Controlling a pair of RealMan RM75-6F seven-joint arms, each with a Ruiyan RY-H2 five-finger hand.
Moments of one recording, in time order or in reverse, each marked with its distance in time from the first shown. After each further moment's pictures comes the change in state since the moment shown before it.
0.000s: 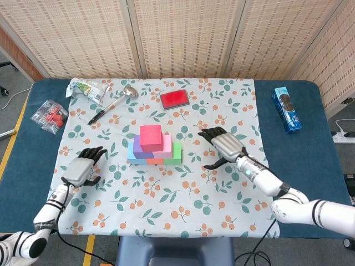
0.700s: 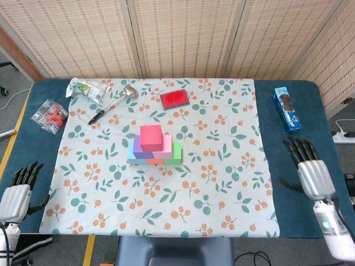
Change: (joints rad) left arm 0.395 0.136 0.097 -0.122 0.149 0.502 -0.103; right arm -0.633 0.059 -0.183 0.034 -0.383 0.867 0.165
